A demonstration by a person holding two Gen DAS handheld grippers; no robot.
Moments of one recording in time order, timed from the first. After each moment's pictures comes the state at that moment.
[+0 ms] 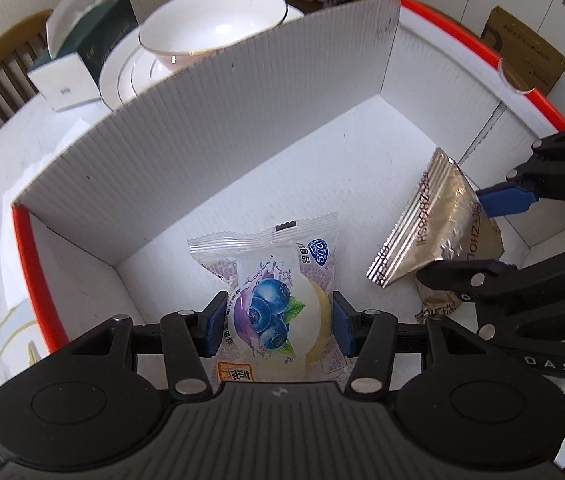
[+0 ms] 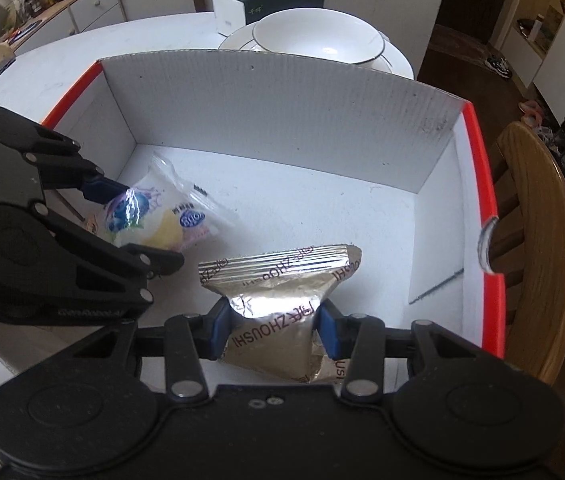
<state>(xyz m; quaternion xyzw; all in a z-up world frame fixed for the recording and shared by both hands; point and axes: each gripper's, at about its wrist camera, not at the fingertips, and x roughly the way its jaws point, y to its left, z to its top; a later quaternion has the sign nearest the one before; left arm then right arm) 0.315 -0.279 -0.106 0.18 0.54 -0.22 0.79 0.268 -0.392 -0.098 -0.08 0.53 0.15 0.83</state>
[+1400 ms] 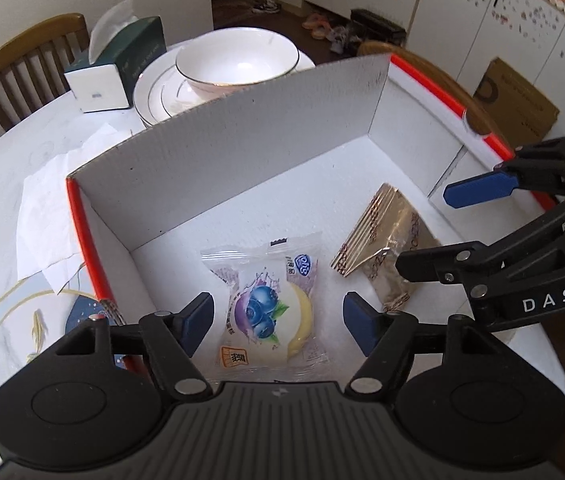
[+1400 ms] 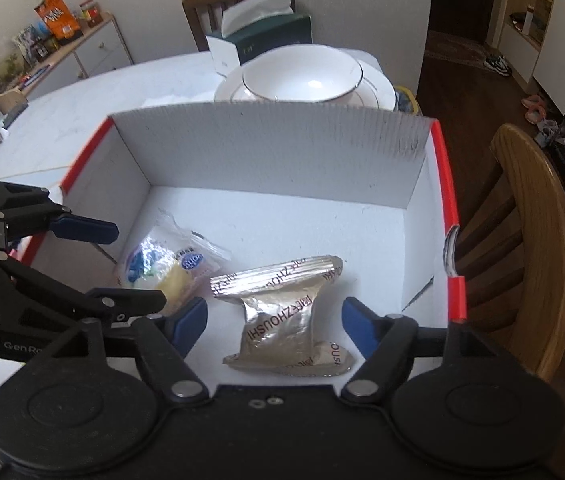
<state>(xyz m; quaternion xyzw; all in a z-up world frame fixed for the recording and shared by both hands) 0.281 -0.255 -0.070 0.11 0.50 -0.22 0.83 0.266 -0.419 -0.062 -0.01 0.50 0.17 0.85</state>
